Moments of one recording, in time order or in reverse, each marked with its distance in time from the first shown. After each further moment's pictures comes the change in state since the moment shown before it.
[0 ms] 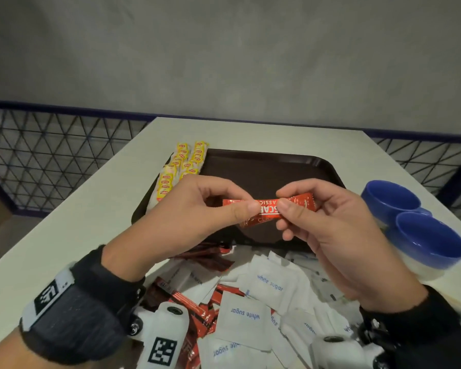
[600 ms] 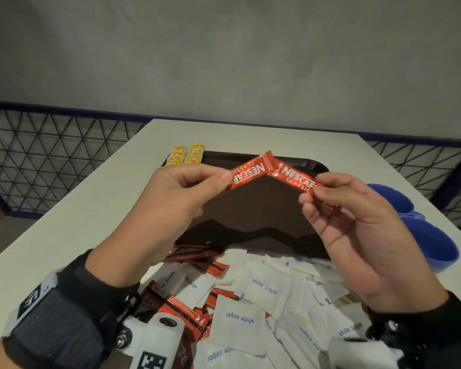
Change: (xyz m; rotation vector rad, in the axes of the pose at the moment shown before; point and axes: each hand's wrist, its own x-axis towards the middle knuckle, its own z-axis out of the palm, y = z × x) left_hand 0.004 0.001 0.000 -0.241 0.294 -0.085; right_hand -0.002 -0.021 -0.012 0.430 0.208 0.057
